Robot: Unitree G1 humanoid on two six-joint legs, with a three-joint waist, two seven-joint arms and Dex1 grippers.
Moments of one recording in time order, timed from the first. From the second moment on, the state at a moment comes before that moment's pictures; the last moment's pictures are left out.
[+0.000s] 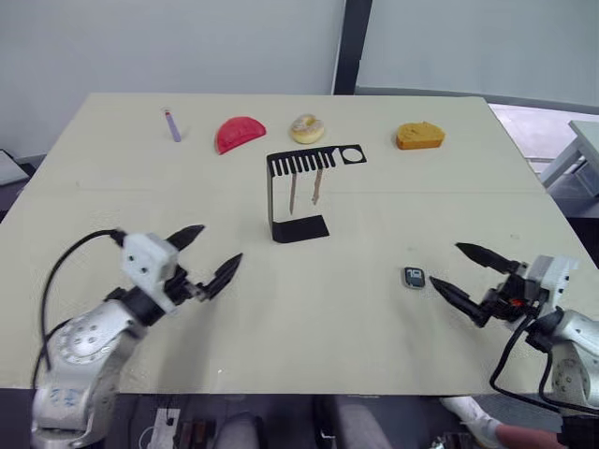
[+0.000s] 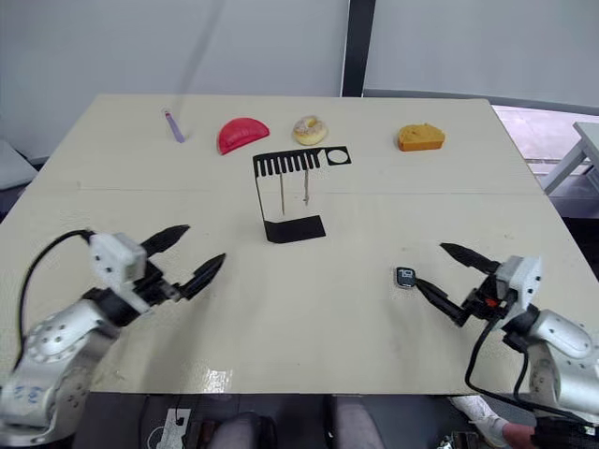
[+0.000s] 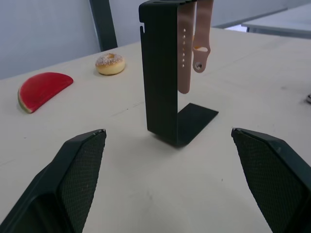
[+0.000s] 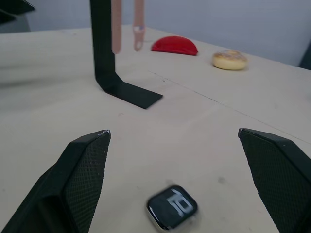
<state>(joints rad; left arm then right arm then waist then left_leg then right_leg) 0.00 0.44 0.17 -0.59 -0.39 0.46 -0.38 -0.02 -0.61 -0.29 -0.01 0.60 -0.05 1.11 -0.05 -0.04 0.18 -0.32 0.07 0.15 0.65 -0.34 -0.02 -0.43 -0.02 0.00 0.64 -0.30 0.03</state>
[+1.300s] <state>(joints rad) -0.38 -0.02 -0.06 -0.14 0.00 0.33 0.07 -0.11 -0.52 -0.12 -0.21 0.60 0.12 1.01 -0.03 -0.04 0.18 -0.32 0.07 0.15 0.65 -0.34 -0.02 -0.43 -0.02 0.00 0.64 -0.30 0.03</state>
